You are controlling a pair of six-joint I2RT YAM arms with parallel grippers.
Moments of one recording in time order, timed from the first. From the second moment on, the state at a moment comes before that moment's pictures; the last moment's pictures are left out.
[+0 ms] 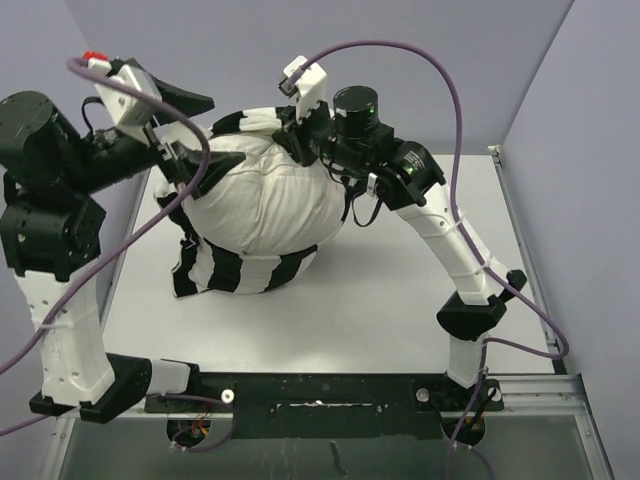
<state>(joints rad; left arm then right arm) -0.16 1.38 2.28 -0.80 0.84 0.09 0.81 1.86 2.45 -0.75 -0.06 -0.12</state>
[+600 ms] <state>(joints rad) -0.51 1.26 1.87 -0.94 0.61 0.50 0.85 1.89 2.45 -0.71 -0.10 0.05</state>
